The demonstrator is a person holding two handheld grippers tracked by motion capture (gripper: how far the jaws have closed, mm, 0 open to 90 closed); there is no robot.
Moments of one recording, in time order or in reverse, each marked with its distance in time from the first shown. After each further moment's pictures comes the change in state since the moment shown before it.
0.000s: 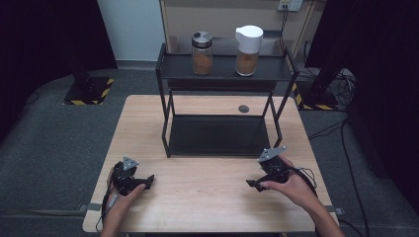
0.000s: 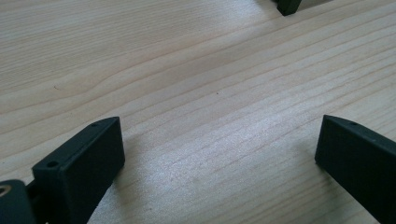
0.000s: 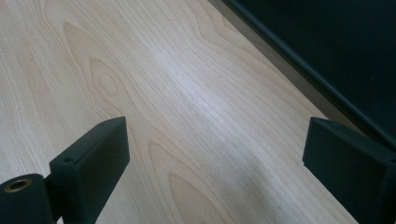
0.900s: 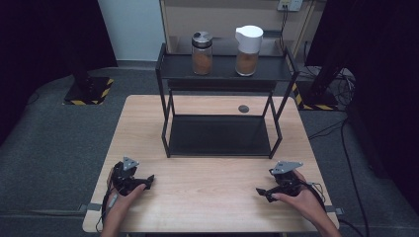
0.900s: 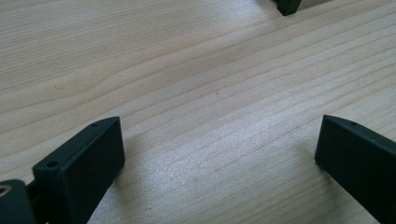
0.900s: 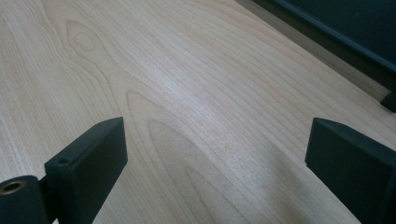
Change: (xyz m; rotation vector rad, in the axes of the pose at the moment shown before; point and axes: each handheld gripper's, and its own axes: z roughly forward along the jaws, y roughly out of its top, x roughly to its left) left arm 0.000 0.000 0.000 0.000 0.001 -0.001; right arm 0.002 -0.072 0.002 -0.098 -0.033 0.034
